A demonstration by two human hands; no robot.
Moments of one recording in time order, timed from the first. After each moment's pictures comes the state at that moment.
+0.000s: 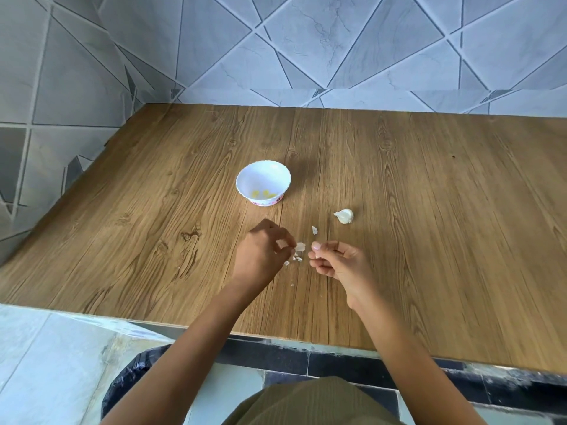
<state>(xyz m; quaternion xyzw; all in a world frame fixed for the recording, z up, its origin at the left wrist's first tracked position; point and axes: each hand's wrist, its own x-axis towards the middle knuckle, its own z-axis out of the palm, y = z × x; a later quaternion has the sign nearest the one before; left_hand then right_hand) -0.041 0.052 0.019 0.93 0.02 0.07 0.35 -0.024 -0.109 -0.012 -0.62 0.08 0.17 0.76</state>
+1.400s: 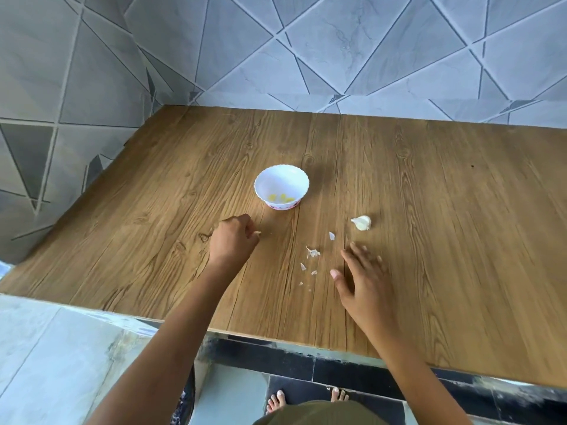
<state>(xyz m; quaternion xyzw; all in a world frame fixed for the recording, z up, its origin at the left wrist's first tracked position) -0.017 0.131 0.005 0.95 0.18 0.06 0.24 -0.041 -0.115 -0.044 -0.96 -0.14 -0.06 0.24</state>
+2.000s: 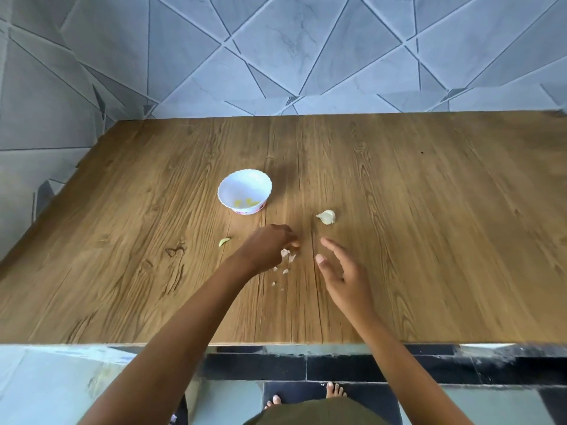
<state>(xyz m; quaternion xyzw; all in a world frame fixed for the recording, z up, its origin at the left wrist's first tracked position) 0.012 0.049 0.015 0.96 -0.23 -0.09 0.13 -0.051 -0.126 -0.018 -0.86 -0.07 -0.07 0.51</state>
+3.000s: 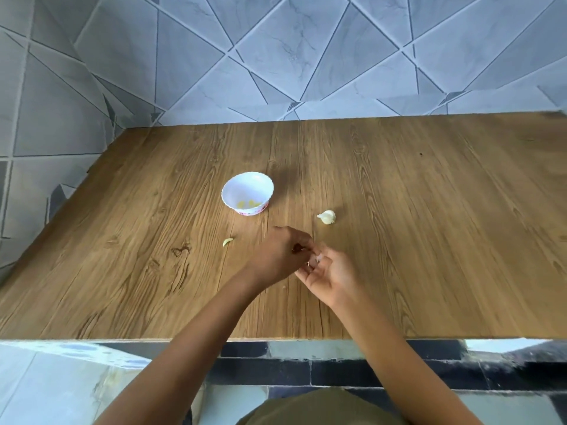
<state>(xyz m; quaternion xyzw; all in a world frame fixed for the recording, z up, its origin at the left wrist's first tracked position) -0.035 0.026 0.046 0.92 -0.15 -0.04 0.36 -0.040 -0.093 0.011 -0.23 0.27 0.24 0.90</state>
